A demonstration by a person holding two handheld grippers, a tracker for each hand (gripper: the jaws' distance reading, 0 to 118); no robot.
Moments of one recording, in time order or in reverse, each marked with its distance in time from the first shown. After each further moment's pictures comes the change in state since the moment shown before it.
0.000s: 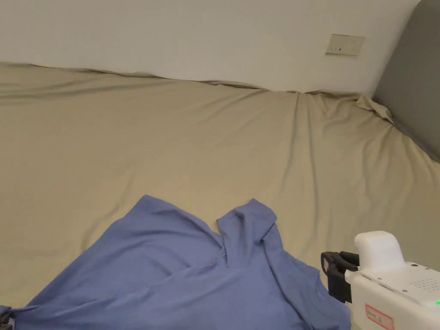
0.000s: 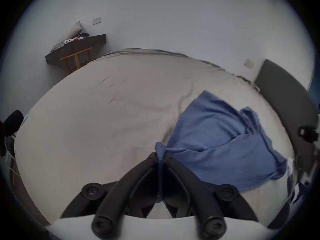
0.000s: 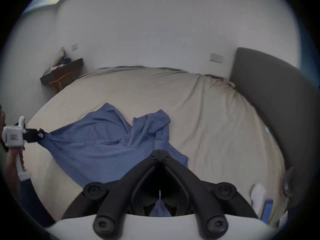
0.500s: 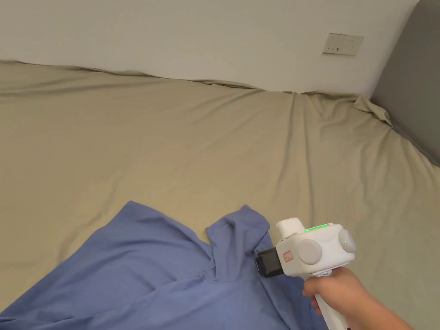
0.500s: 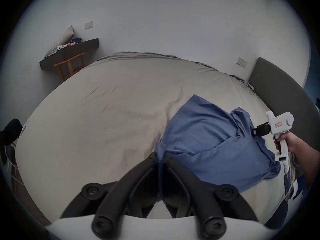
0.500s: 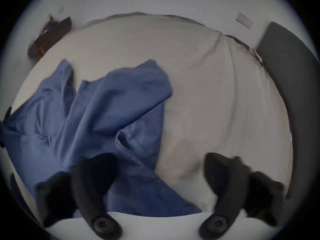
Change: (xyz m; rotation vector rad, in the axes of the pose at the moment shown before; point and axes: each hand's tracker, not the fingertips) left arm 0.042 0.029 0.023 -0.013 -0.019 -0.046; right arm 0.028 0.011 -0.239 -0.425 -0.022 0.103
